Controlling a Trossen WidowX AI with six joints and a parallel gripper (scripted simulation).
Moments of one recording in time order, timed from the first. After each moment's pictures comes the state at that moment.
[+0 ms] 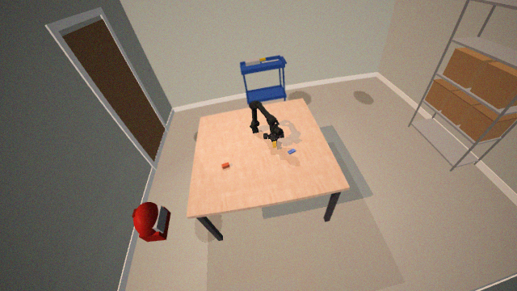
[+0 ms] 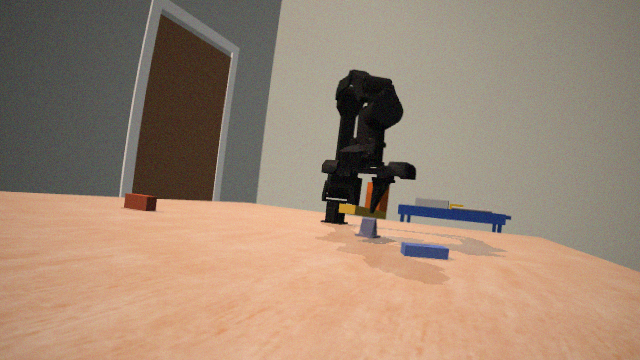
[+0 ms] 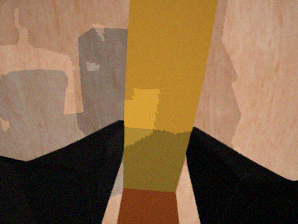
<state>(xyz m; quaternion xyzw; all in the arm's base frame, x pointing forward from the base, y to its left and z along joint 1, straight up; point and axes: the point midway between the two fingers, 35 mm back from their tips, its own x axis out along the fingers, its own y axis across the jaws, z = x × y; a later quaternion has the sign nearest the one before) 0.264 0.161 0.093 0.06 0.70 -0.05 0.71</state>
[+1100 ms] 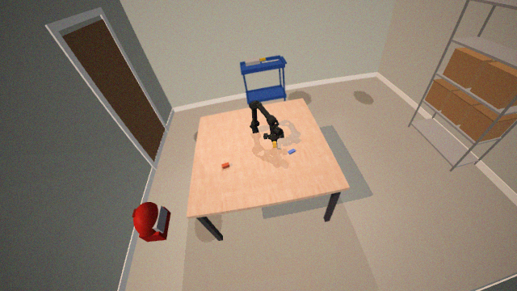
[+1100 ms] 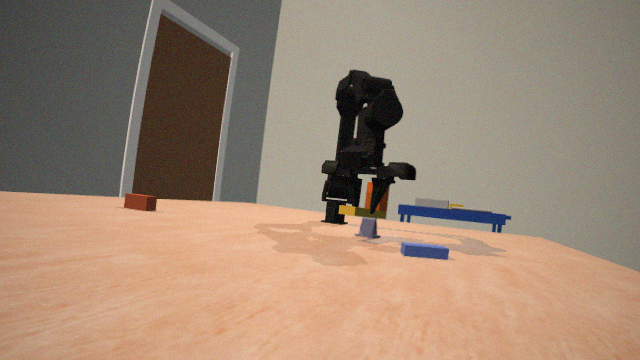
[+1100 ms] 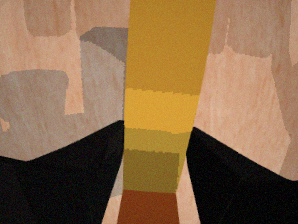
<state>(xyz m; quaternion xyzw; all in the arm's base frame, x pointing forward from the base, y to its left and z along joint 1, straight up) 0.265 0.161 0.091 0.06 0.70 -0.05 0.71</state>
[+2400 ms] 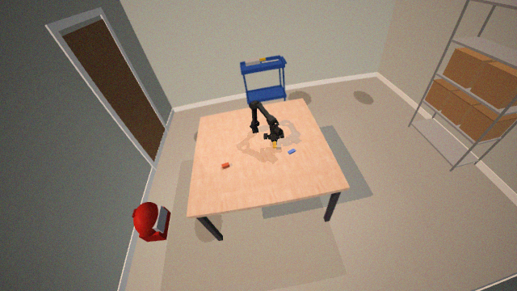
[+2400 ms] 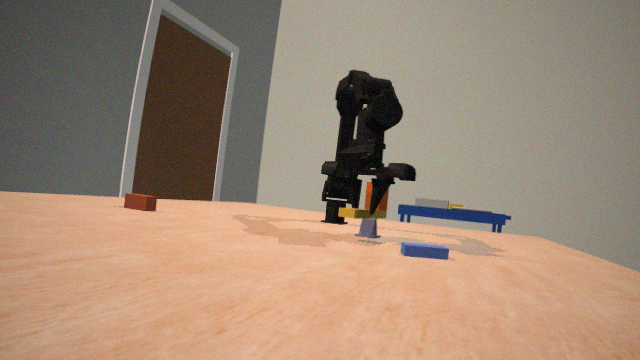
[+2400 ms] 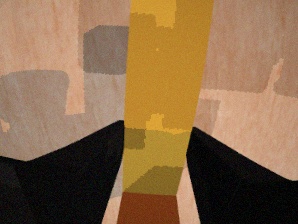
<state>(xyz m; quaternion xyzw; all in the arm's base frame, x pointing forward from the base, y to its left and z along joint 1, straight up) 0.265 0.161 0.089 0.06 0.70 -0.05 0.71</state>
